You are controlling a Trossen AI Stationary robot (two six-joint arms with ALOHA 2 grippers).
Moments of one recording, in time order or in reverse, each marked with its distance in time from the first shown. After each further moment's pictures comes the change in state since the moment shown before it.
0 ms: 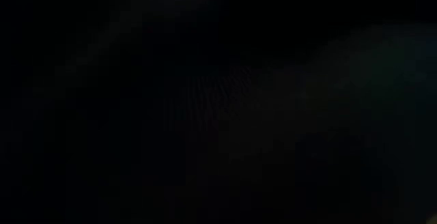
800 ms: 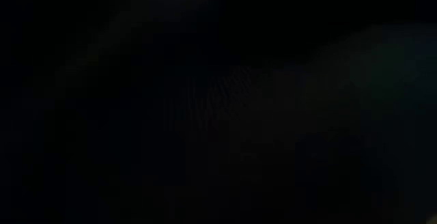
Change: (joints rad) left arm 0.499 0.076 0.000 -0.732 0.026 -0.562; right arm 0.000 0.000 0.000 0.000 0.000 0.026
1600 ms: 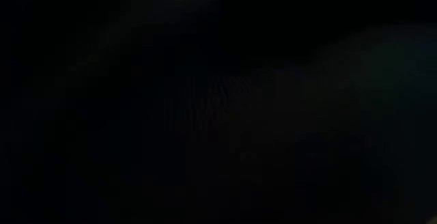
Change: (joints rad) left arm -0.025 -0.013 0.047 -0.217 0.104 -0.050; right arm 0.000 0.000 0.000 -0.003 -0.026 0.004
